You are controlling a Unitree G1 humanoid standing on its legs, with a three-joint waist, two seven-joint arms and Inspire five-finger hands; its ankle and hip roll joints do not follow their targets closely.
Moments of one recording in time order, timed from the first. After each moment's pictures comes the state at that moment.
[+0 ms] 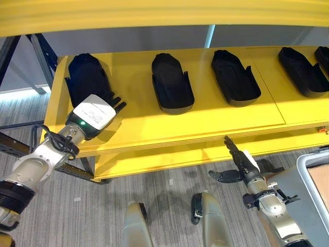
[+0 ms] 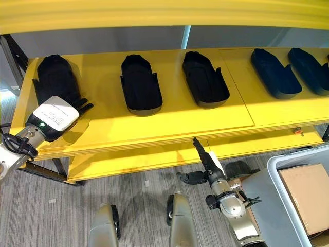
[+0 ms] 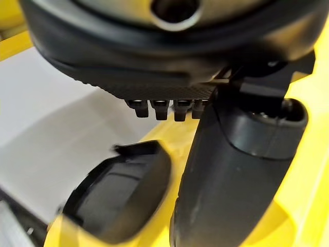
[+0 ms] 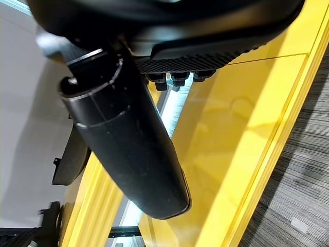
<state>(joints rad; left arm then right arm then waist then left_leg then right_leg) -0.44 1.21 -0.43 0.18 1.08 -0.12 0.20 0.04 -0.50 0.17 0.13 0.12 -0.15 -0.01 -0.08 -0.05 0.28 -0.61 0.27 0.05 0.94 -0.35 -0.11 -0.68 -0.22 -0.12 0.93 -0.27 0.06</state>
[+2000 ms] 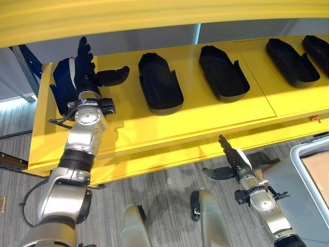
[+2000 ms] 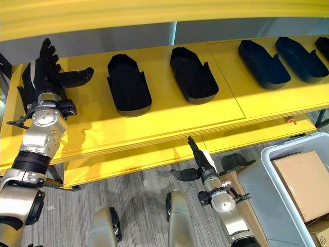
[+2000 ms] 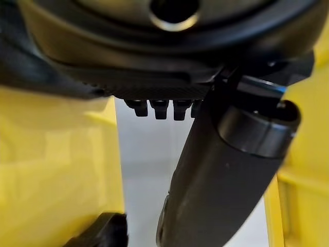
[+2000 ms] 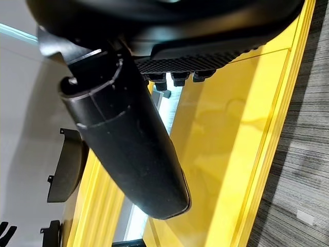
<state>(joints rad) -0.89 0.61 -0.15 0.59 -0.55 -0.02 0.41 -0.01 -0.44 0.22 0.13 0.12 -0.08 -0.05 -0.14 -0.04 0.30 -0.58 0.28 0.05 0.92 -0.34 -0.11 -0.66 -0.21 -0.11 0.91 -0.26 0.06</state>
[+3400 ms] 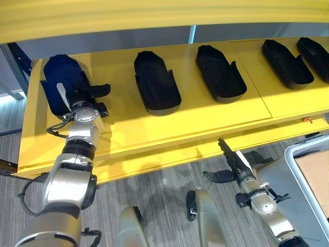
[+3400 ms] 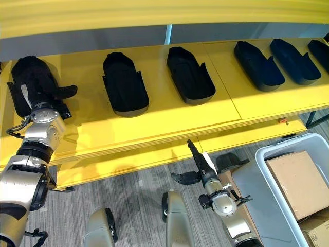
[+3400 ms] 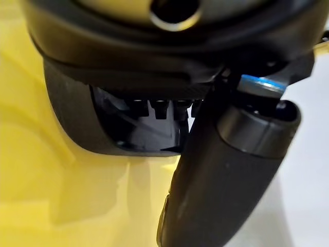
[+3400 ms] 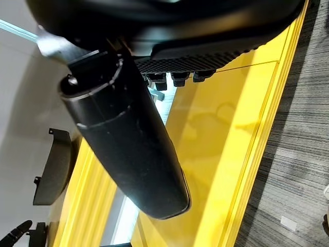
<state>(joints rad) -1.02 0.57 -0.16 1.01 -0.50 0.04 0.49 0.01 -0.50 0.26 0.13 0.16 -0.10 -0.07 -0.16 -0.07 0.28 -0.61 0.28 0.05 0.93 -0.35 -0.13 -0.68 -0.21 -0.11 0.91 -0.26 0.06</state>
